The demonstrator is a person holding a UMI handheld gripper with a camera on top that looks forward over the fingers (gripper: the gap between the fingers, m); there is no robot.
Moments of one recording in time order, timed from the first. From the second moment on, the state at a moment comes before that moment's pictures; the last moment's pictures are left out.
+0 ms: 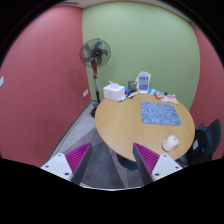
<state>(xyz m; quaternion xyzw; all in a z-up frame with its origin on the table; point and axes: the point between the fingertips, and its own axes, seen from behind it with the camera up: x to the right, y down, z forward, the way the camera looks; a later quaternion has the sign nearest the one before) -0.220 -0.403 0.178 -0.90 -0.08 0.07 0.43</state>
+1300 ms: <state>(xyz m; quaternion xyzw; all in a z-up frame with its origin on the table) 0.048 -0.216 -0.008 -0.90 0.03 -0.05 0.42</state>
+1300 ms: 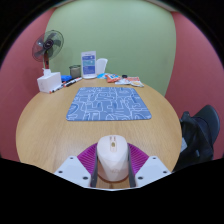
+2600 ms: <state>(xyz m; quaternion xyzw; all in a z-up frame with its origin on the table) 0.055 0.006 0.049 -0.90 -0.01 -0.02 0.43</state>
